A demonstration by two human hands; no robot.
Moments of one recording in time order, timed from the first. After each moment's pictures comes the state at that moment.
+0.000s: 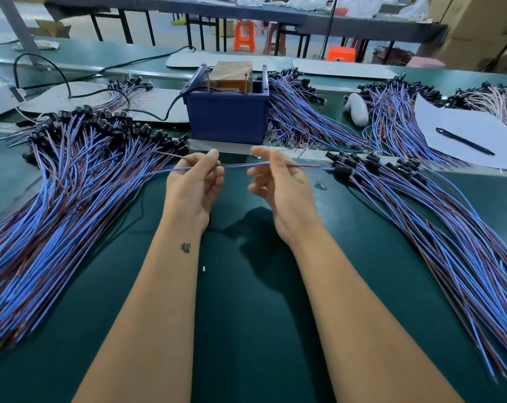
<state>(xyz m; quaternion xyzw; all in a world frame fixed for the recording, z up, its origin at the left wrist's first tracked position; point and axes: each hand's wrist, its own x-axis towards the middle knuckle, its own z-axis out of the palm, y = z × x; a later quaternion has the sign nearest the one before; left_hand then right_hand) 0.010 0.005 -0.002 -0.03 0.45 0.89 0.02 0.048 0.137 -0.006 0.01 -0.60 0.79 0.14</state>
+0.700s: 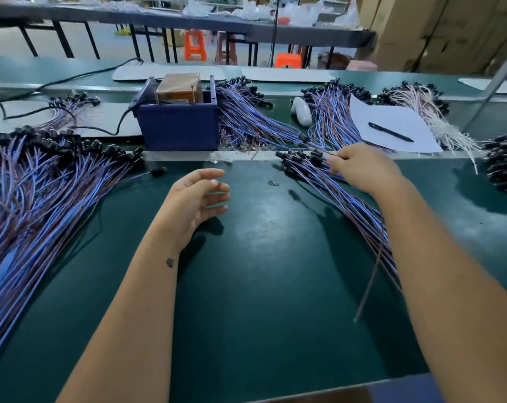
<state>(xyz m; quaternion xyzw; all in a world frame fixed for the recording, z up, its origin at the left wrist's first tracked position) 0.035 0.031 0.001 0.10 0.61 0.77 0.18 0.103 0.308 0.060 -0.24 -0.95 0.16 0.11</state>
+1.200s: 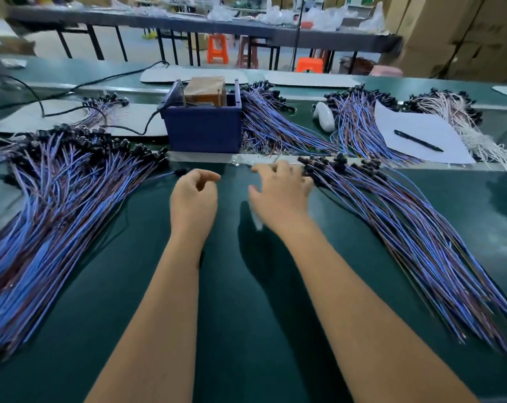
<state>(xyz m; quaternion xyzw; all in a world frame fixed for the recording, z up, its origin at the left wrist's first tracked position) 0.033 0.025 -0.004 0.02 0.79 0.61 -0.08 0.056 0.165 0.008 -0.12 -0.97 0.12 0.16</state>
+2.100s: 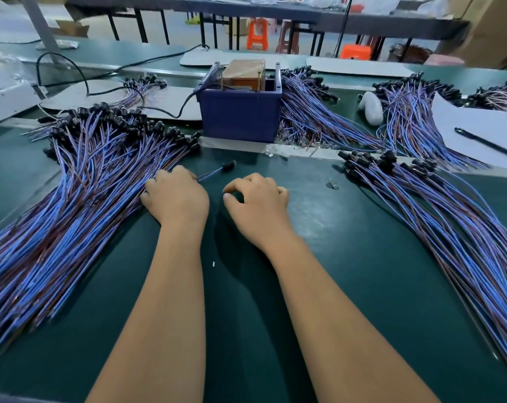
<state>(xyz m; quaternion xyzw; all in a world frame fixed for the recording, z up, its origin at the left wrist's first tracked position) 0.004 -0.024 -0.015 -0.16 0.96 0.19 -0.10 0.042 0.098 -0.028 0.02 -0.94 0.30 0.13</state>
